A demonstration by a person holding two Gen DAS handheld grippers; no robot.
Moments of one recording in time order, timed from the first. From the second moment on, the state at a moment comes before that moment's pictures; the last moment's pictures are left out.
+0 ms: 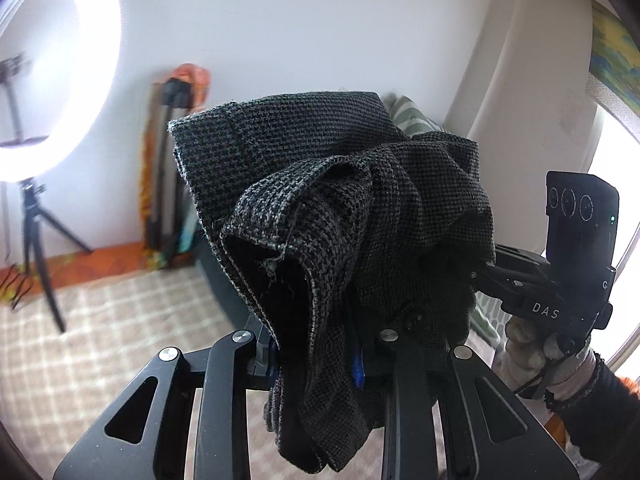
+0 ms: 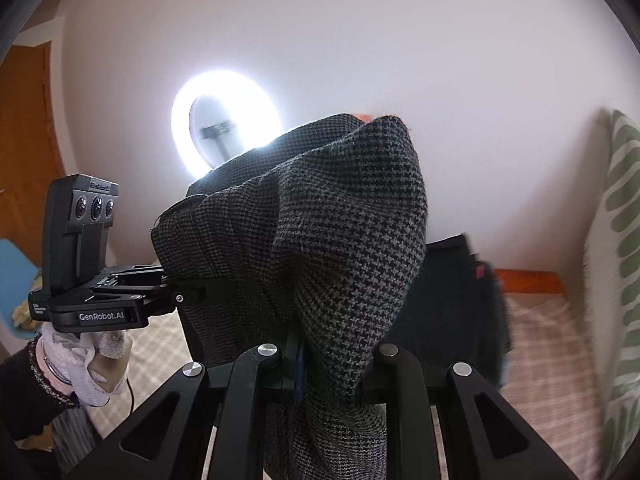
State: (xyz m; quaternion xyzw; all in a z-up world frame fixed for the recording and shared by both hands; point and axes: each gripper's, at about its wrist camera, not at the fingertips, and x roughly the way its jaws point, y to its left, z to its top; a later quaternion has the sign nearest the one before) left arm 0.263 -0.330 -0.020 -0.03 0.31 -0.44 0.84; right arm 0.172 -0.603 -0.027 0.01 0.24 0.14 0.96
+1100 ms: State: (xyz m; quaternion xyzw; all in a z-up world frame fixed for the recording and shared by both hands) left arm 0.374 -0.457 -0.079 0.02 0.35 -0.39 0.85; right arm 0.333 -0.715 -0.075 0.03 0.29 0.09 0.95
